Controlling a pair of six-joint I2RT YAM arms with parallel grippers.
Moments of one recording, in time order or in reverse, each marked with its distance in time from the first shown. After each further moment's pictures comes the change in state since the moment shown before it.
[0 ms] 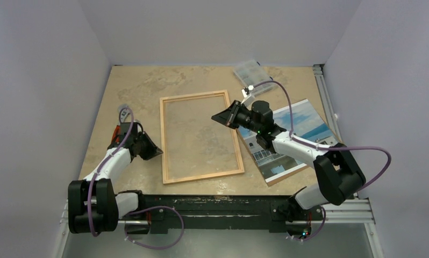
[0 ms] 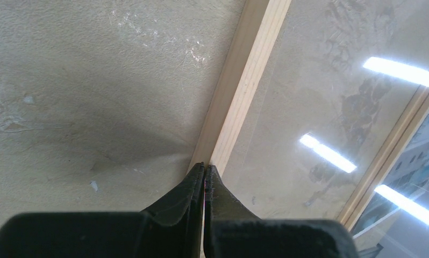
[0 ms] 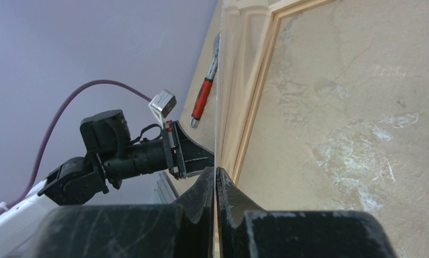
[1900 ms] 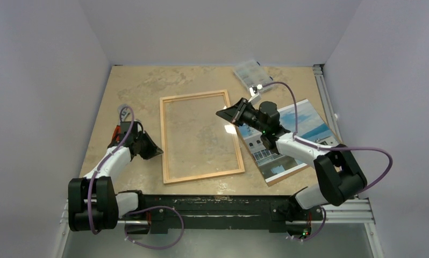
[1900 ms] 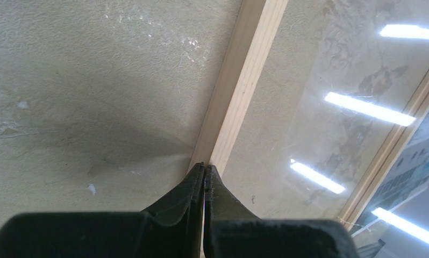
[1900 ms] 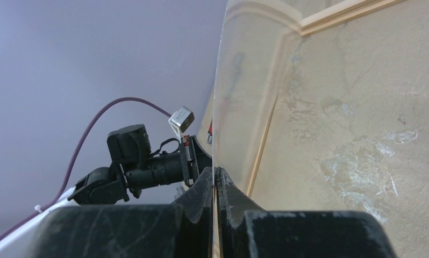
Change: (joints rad) left arm 0.000 0.019 0.012 0.000 0.013 0.015; right arm -0.074 -0.005 -0.057 0.134 -0.037 0.087
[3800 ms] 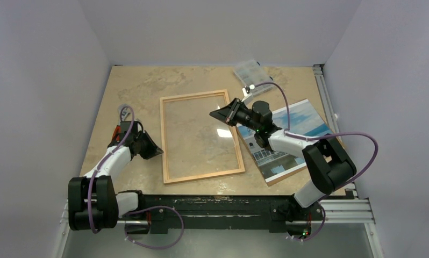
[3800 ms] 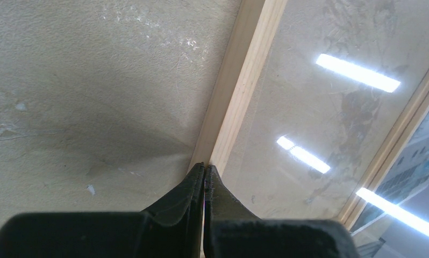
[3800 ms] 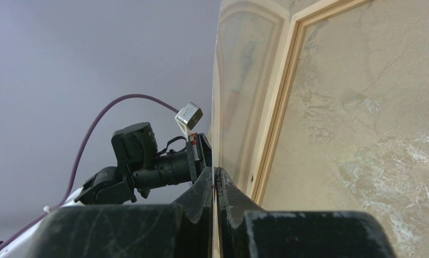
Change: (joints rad) left arm 0.000 0.009 0.006 -0.002 0.005 0.004; right arm 0.032 0.125 0.046 0.098 -0.024 0.074
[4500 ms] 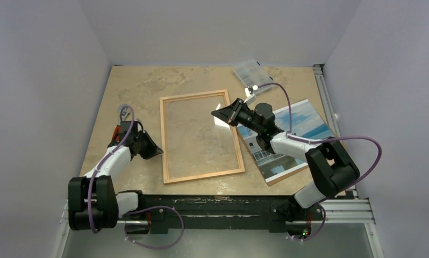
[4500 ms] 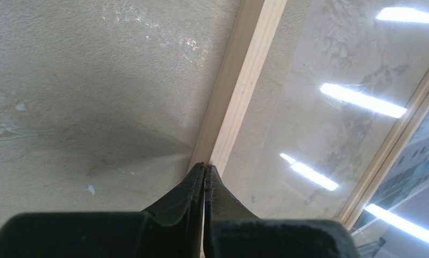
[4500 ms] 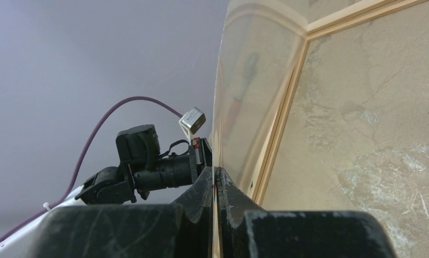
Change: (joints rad) left arm 0.000 0.000 0.000 0.000 0.001 0.003; right arm 0.000 -0.040 -0.042 0.045 0.028 -0.028
